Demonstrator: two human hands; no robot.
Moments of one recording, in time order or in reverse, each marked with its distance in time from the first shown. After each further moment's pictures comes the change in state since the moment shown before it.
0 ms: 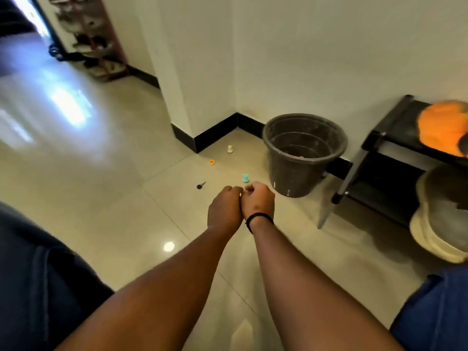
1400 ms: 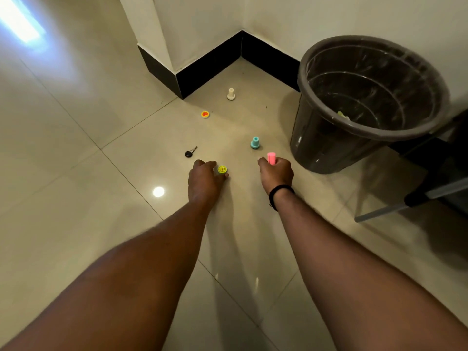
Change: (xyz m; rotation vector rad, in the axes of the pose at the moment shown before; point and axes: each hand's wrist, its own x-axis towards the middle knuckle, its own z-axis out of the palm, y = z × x) left_hand 0.136 -0.158 0.133 -0.249 -0.110 -0.357; right_hand 0.138 0.069 0.107 0.167 -0.058 0.400
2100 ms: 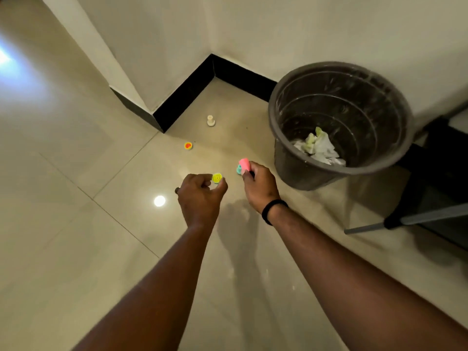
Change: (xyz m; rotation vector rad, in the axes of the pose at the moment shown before) left_hand 0.000 0.090 -0.041 -0.191 0.270 0.052; right_hand 0.014 -0.052 -0.010 -0.100 -0.184 -0.221
